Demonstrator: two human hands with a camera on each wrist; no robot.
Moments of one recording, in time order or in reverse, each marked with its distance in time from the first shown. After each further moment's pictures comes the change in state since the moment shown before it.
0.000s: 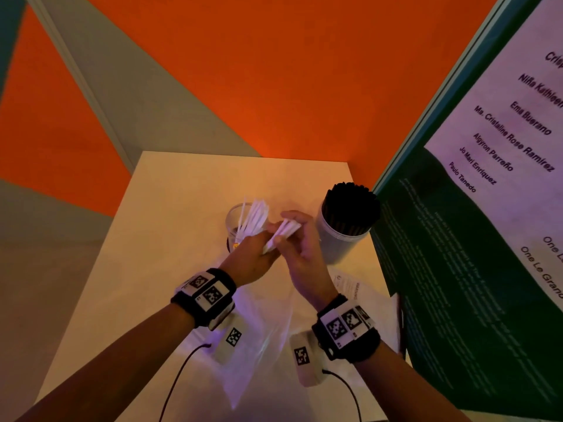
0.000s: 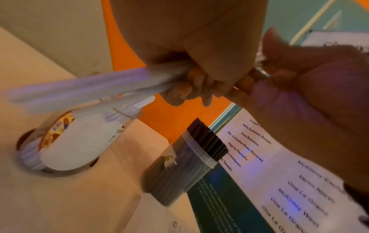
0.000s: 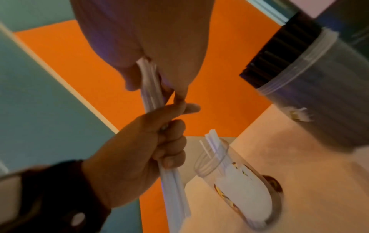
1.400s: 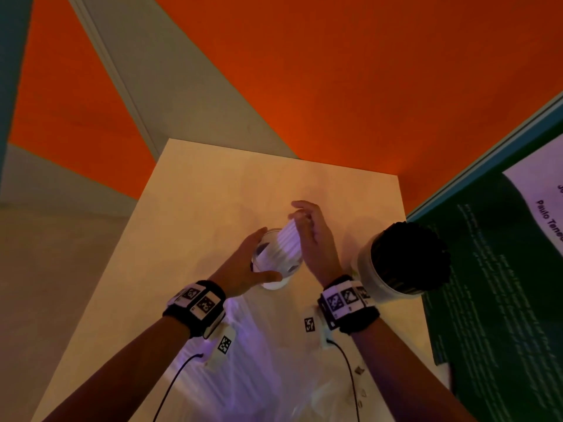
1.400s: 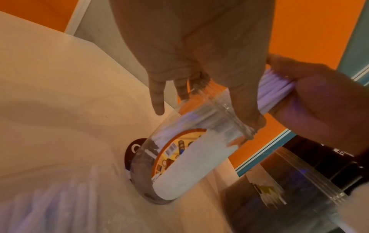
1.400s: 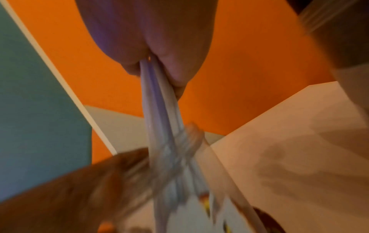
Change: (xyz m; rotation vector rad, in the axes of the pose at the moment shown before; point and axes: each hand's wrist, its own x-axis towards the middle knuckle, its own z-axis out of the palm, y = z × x) left_hand 0.044 -0.136 -0.030 -0.275 0.010 -0.396; right_hand 0.144 0.091 0.005 -0.405 -0.068 -0.001
